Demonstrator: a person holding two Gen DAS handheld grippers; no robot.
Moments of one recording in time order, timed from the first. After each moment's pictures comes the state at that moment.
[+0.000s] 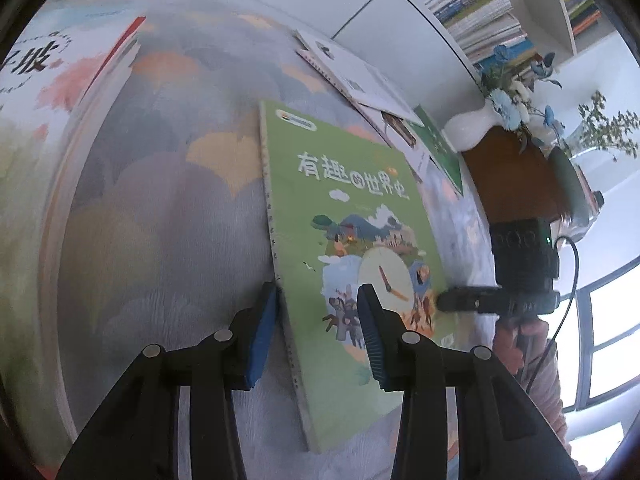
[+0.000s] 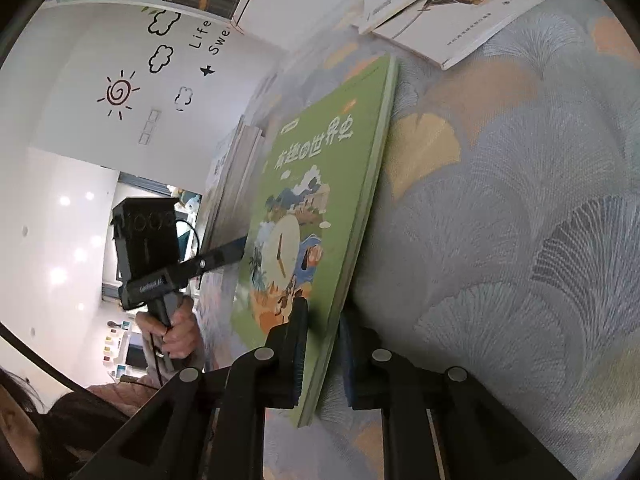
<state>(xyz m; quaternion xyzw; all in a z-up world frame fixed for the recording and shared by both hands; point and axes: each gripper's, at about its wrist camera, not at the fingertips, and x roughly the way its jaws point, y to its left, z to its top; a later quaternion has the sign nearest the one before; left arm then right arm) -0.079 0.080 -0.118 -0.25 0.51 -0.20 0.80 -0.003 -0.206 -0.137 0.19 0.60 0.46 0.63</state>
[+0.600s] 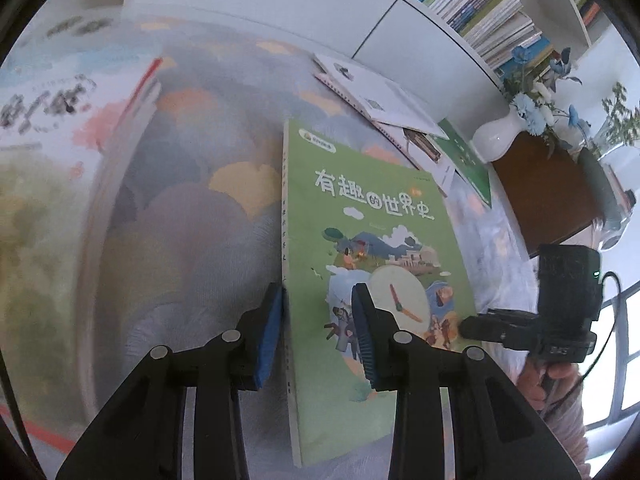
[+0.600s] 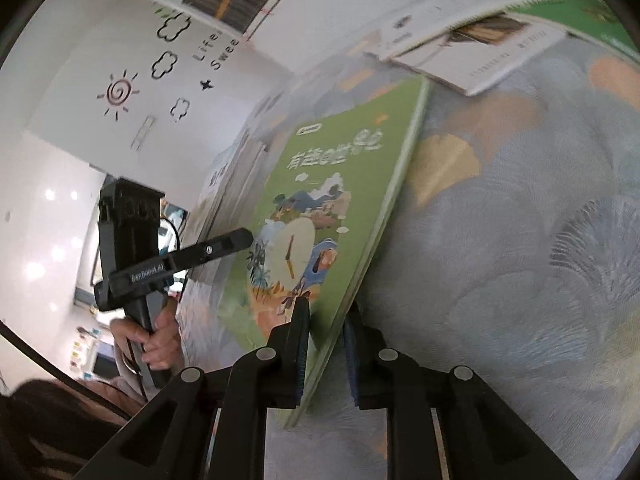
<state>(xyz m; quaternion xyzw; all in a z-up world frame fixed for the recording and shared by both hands) -0.091 0.072 -0.096 -0.19 0.50 -0.13 0.84 -0.073 -0.186 -0.105 0.16 0.54 0.44 0.70</state>
